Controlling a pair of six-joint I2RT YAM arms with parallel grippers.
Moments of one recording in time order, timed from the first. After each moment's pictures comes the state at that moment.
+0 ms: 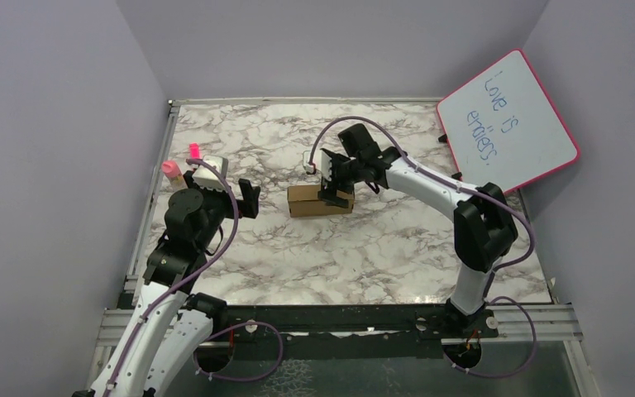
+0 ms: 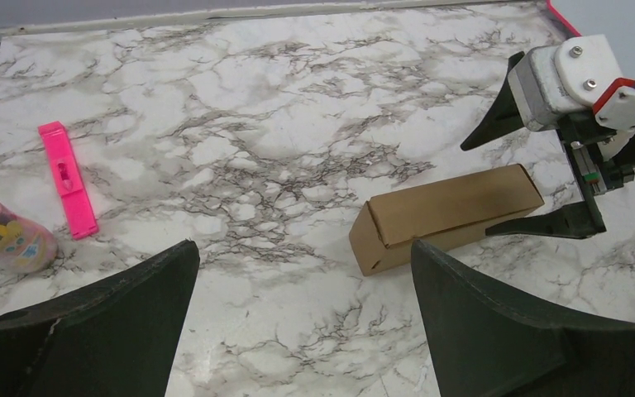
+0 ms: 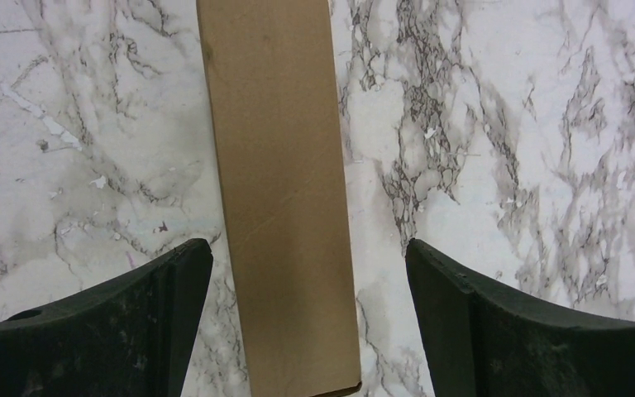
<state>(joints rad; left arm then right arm) -0.32 0.59 0.70 -0.30 -0.03 -0.11 0.66 1.82 1.40 -0.46 -0.45 -0.81</state>
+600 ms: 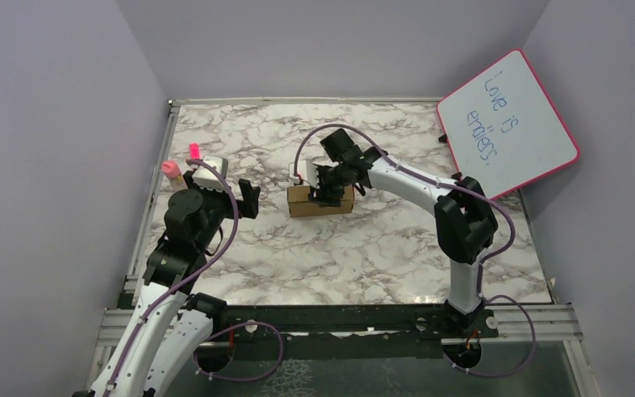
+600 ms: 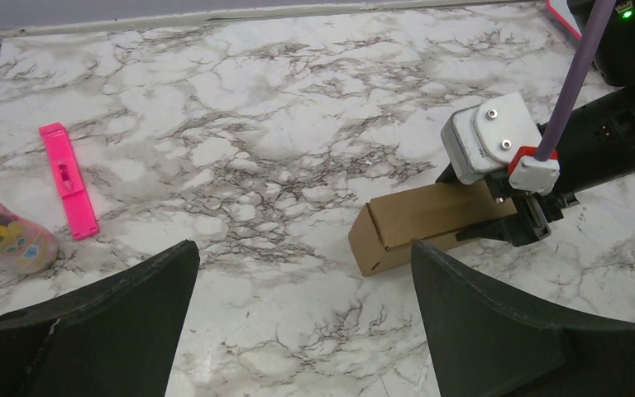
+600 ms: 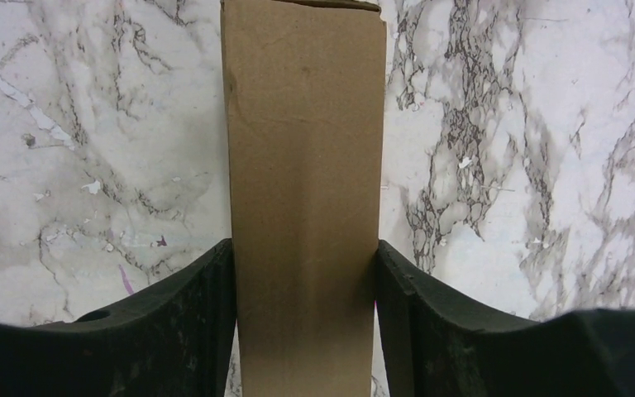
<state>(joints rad) -0.32 0.59 0.70 -0.30 -0.03 -0.11 0.71 1.95 1.53 -0.56 -0.41 -0.89</state>
